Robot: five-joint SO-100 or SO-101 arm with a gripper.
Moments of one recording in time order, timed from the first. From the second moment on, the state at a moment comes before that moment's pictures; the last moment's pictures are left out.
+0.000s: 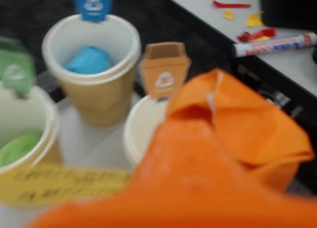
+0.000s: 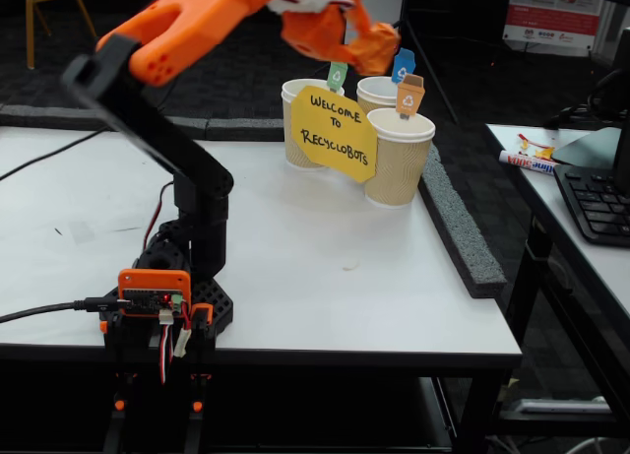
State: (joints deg) arm 44.2 127.2 105.6 62.0 -2.2
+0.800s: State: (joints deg) arm 45.4 98.1 89.2 54.9 -2.2
